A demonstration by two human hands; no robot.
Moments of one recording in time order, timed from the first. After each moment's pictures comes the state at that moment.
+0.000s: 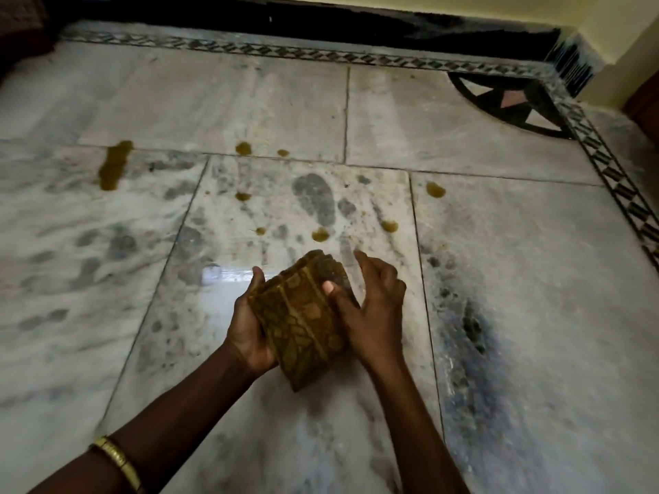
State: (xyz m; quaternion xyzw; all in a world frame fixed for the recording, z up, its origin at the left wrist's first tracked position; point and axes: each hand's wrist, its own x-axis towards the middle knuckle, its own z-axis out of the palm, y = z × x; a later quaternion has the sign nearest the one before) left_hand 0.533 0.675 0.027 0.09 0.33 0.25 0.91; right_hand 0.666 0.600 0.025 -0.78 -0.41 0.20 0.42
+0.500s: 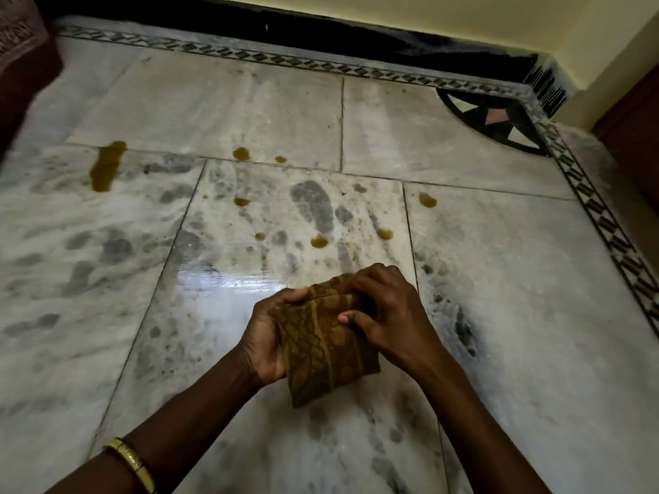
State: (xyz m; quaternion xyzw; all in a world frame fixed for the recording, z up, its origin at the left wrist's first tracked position) left_hand 0.532 0.671 0.039 0.16 0.27 0.14 0.94; right_hand 0.694 0.588 0.060 -0.71 -0.63 0.12 0.30
